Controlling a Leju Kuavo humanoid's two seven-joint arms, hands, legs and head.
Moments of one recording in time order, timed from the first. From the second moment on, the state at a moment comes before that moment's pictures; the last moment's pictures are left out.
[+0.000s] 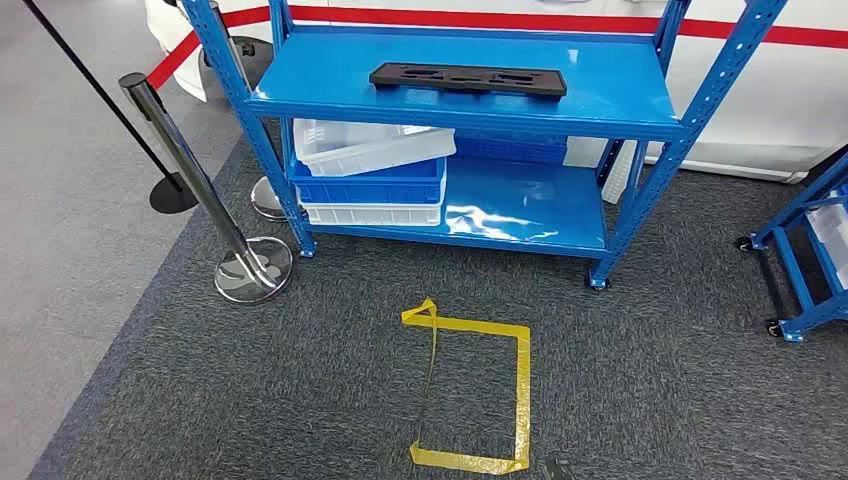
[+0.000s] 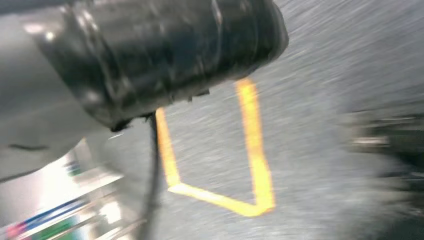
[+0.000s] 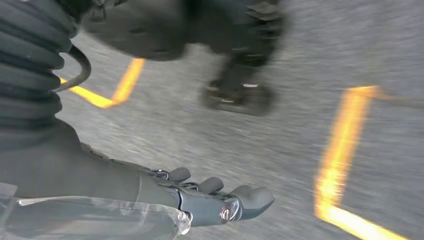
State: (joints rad) left arm 0.32 0.01 -0.03 -0.30 0.00 0.00 0.00; right arm 0.00 0.00 0.02 -0.50 0.00 0.00 0.00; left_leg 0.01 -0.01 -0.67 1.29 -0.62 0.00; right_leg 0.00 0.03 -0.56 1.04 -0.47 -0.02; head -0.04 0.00
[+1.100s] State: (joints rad) left arm 0.31 0.00 -0.03 -0.28 0.00 0.00 0.00; right arm 0.01 -0.01 0.02 -0.52 0.00 0.00 0.00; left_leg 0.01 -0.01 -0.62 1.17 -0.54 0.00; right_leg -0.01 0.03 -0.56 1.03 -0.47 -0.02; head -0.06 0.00
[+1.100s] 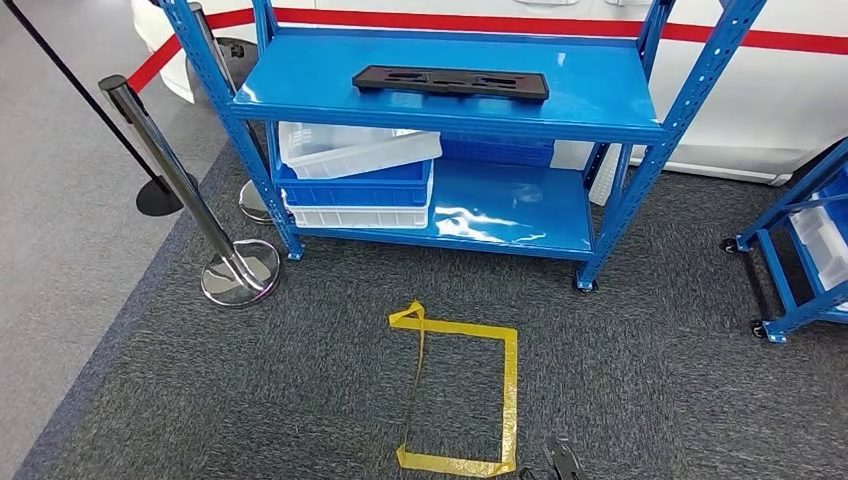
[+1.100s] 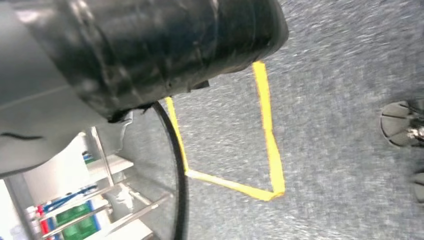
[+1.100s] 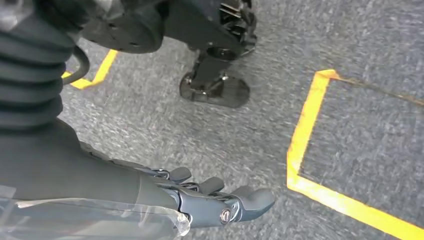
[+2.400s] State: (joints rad) left arm 0.00 -0.03 -0.50 -0.33 0.41 0.20 0.00; right arm -0.04 -0.01 0.50 -0.37 -0.14 -0.18 0.06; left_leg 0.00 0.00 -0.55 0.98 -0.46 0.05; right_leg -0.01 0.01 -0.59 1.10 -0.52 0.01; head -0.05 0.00
